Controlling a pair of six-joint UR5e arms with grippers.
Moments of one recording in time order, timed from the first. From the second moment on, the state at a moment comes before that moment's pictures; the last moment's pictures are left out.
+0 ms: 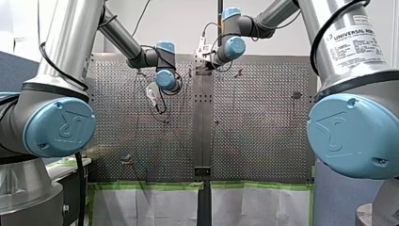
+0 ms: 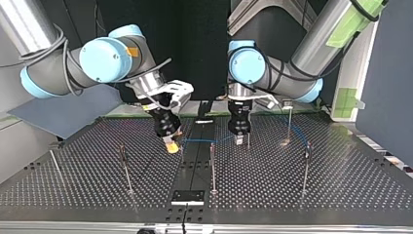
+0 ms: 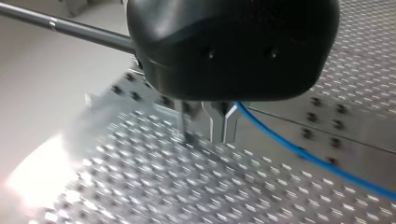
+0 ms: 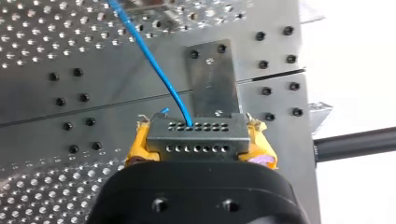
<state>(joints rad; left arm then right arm) -0.35 -1.80 -1.72 -2.70 -1.92 -2.00 2.24 -1.24 1.30 -0.06 1.51 1.79</state>
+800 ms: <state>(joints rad) -0.32 -1.77 -1.66 -2.71 -1.78 -2.00 2.20 -1.21 1.29 -0.06 1.46 1.80</state>
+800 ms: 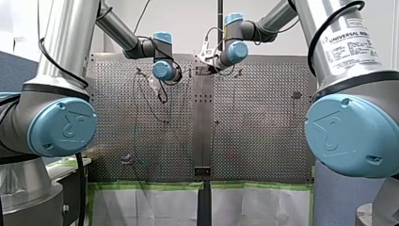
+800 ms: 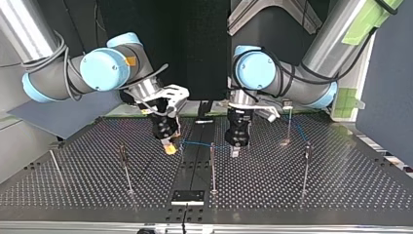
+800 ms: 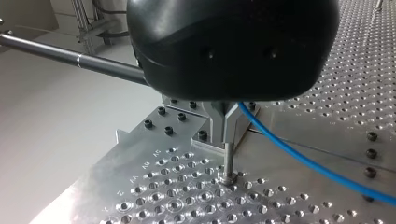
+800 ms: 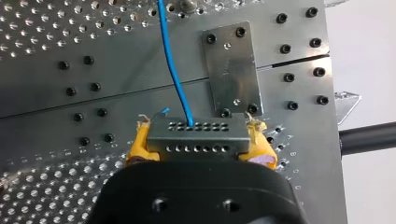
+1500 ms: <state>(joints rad) -0.27 -1.89 -1.54 -2.71 -1.71 -1.97 2.13 -1.20 1.27 -0.06 1.43 1.82</state>
